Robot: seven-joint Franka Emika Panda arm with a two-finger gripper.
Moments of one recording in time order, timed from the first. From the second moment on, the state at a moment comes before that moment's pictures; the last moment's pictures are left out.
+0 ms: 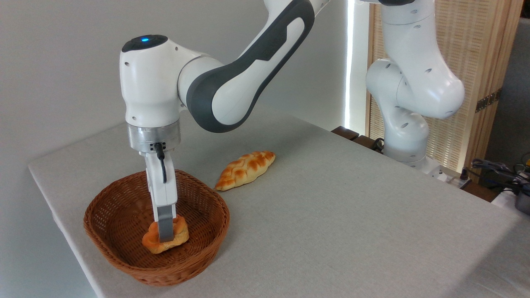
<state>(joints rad) -0.07 0.23 -0.10 -1.84 0.01 2.27 0.92</state>
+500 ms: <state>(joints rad) -0.07 0.14 -0.09 -1.74 -0.18 2.03 0.84</state>
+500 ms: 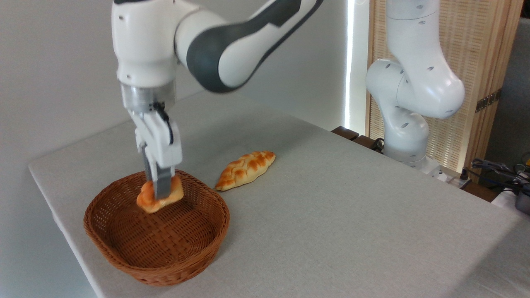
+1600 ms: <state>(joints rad) -0.15 -0.17 0.03 -2.17 0.02 1.86 1.16</state>
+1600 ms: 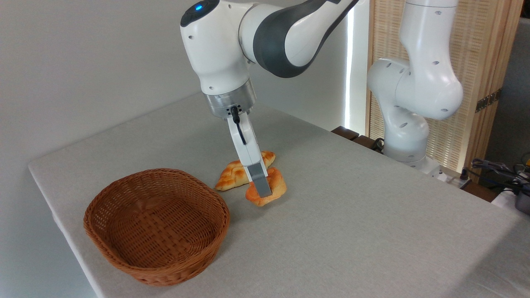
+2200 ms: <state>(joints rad) -0.15 -0.16 0.03 -2.14 0.02 1.86 1.15</state>
